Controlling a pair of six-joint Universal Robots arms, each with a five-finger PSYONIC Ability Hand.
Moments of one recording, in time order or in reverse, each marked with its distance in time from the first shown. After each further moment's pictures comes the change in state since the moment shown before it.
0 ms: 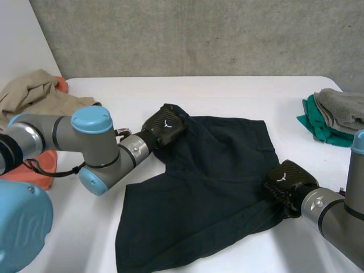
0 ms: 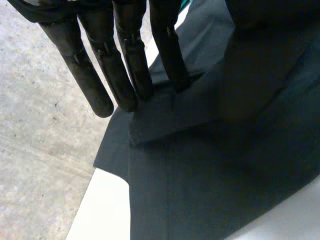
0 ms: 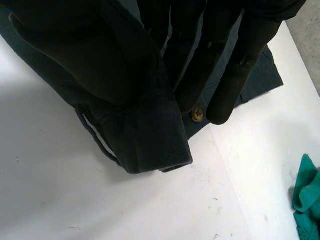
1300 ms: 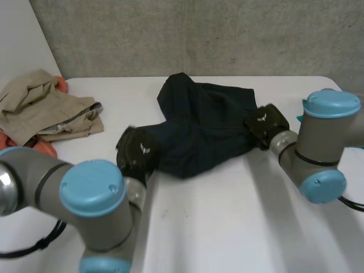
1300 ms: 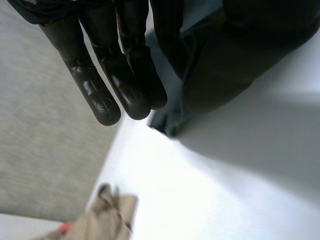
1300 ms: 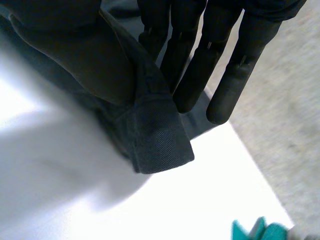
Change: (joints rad) left arm -0.285 0.483 -0.674 0.170 -0.837 0.000; right arm 0.065 0.389 -0.542 -0.158 0.046 0.215; left_hand 0.360 0.439 0.434 0.446 0.426; right_hand 0.000 0.000 0.000 0.000 0.000
